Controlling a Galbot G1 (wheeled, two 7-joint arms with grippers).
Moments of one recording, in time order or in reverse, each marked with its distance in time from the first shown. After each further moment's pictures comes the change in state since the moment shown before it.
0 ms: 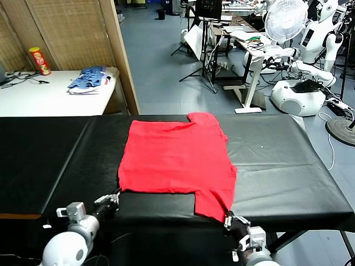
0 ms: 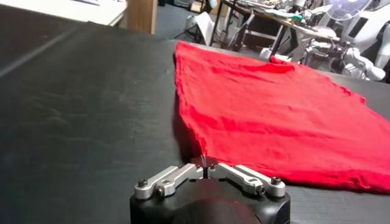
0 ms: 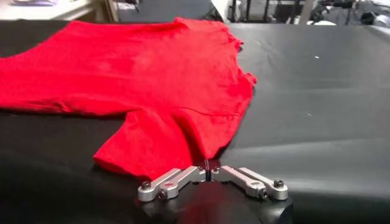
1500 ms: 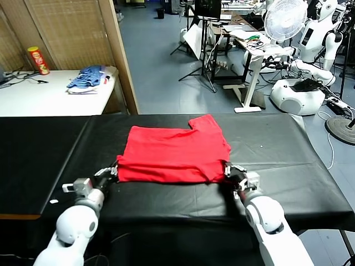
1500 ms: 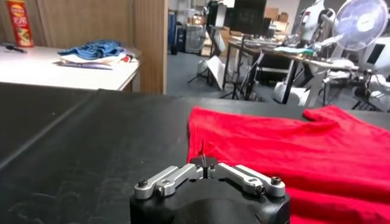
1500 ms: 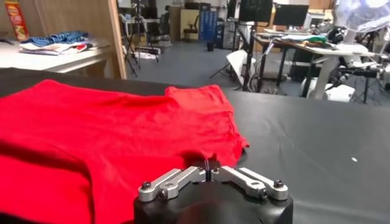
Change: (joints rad) left arm -0.306 -0.025 0.108 0.210 0.134 -0.101 -0.037; right arm 0.629 -0.148 -0.084 -0.510 0.101 0.210 -0.160
